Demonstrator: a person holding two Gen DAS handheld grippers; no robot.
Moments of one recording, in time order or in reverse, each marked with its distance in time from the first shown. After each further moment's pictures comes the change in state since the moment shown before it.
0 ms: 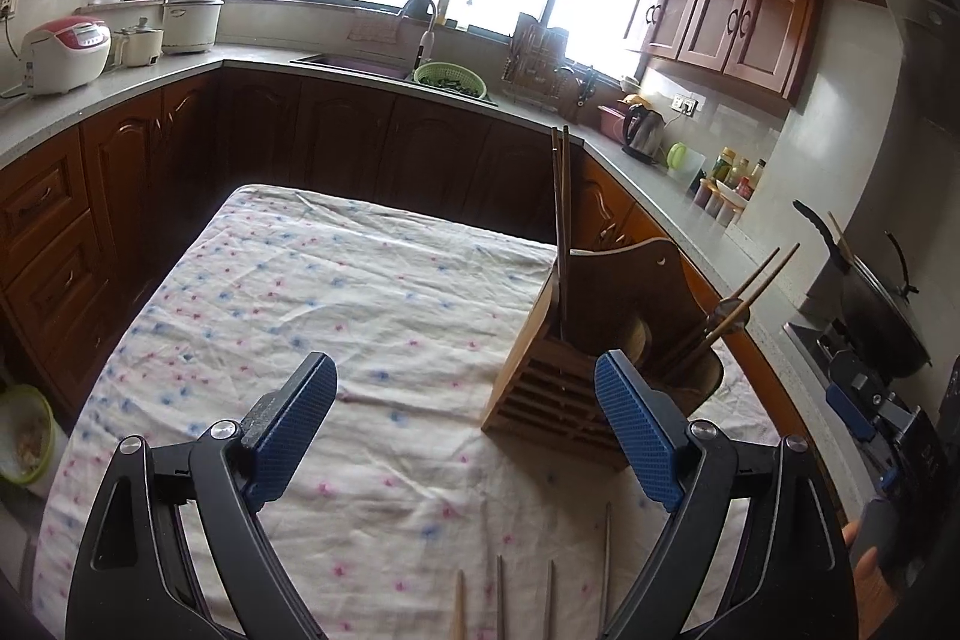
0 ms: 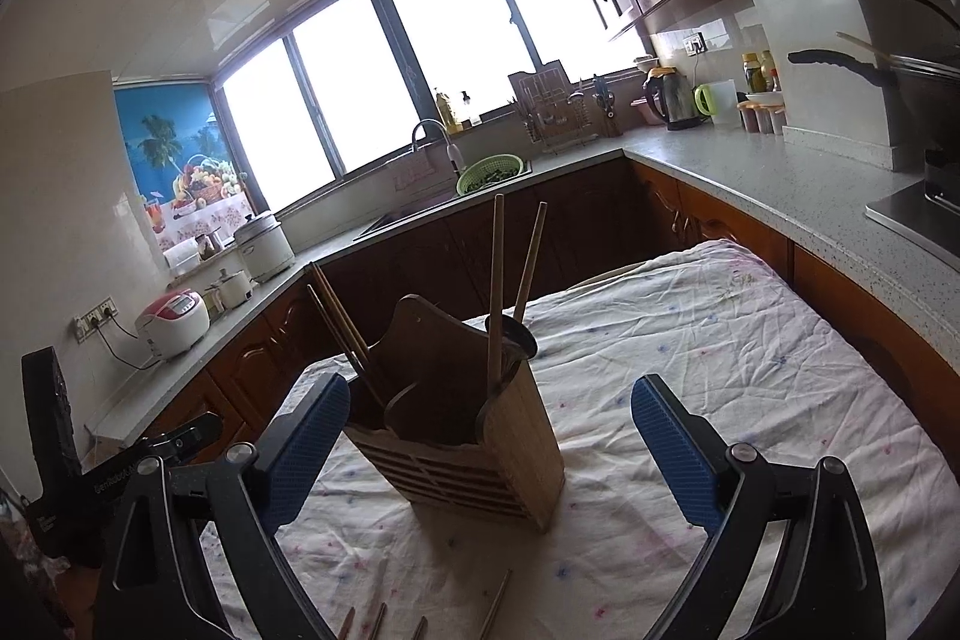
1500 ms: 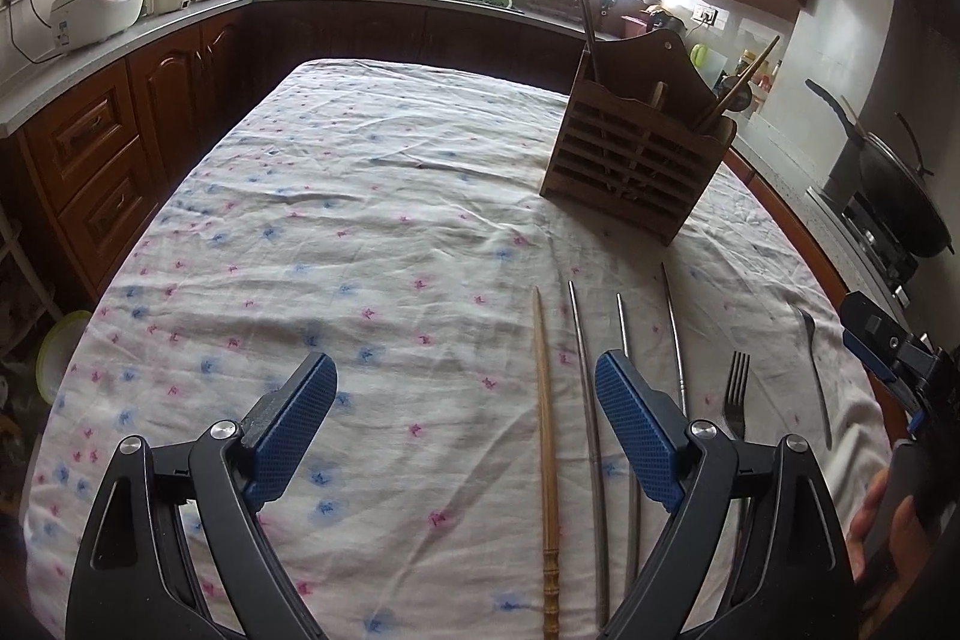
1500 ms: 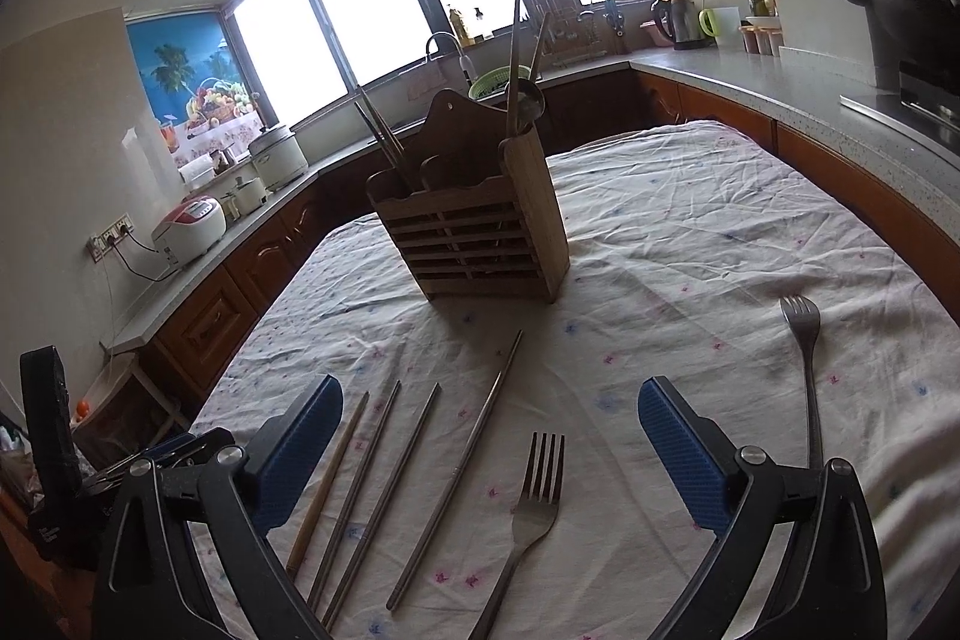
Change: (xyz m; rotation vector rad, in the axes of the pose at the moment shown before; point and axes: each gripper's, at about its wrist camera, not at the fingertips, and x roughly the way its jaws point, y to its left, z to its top) left arm -0.061 0.021 -0.133 0.054 0.182 0.095; right arm -0.055 0.004 -0.107 -0.021 0.195 0.008
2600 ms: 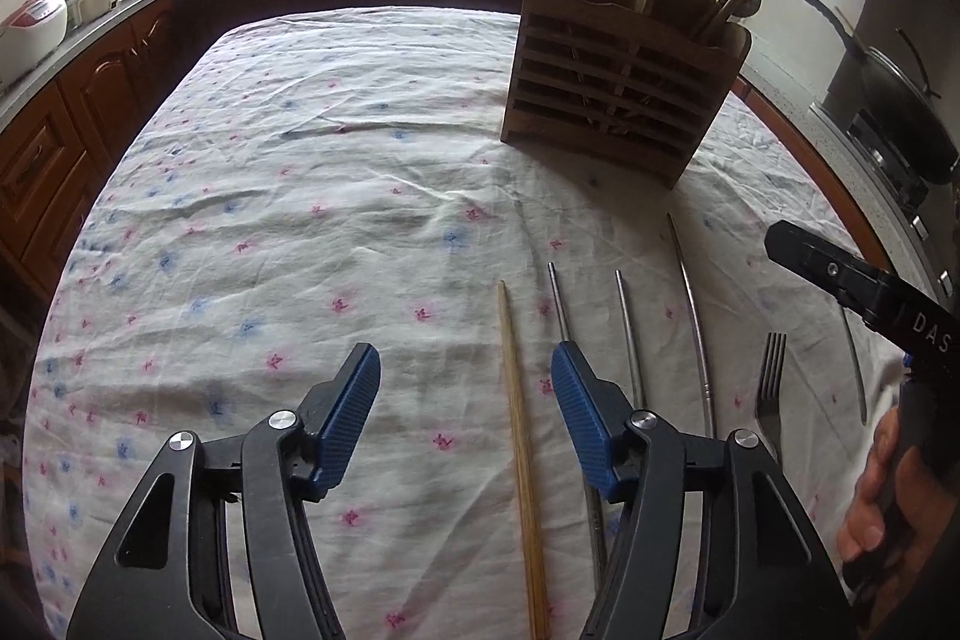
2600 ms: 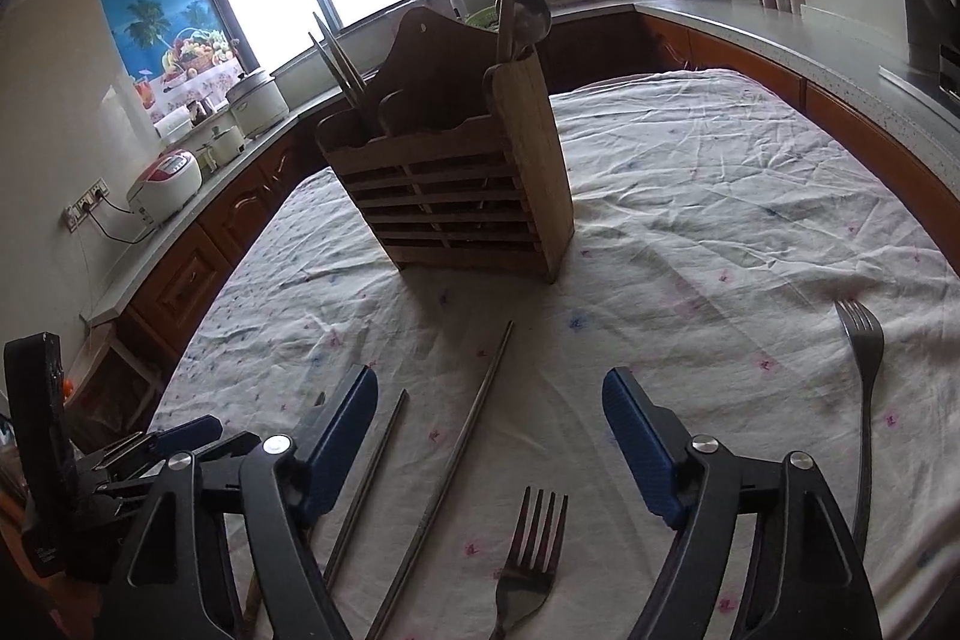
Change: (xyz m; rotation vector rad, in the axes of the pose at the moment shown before) left arm 0.077 -0.032 0.026 0.150 0.181 -0.022; right arm 0.082 0.001 0.019 -0.032 0.192 -0.042
